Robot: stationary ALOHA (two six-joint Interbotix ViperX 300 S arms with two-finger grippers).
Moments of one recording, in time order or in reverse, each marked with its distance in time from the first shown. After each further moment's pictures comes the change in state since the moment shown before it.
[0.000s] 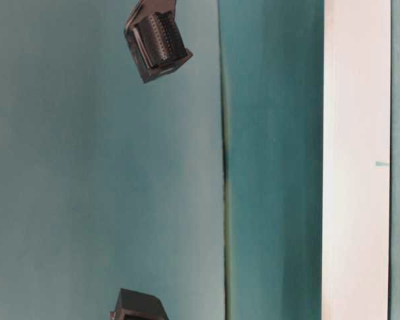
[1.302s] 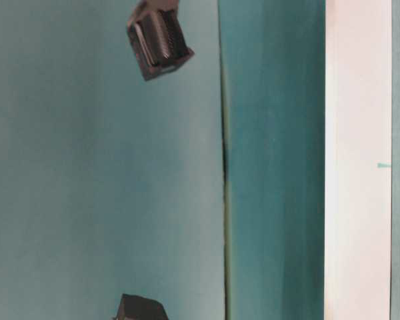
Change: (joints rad) left arm 0.003 -0.003 0.021 0.000 -0.032 0.023; right arm -0.006 0.014 0.018 -0.002 -0.069 0.000
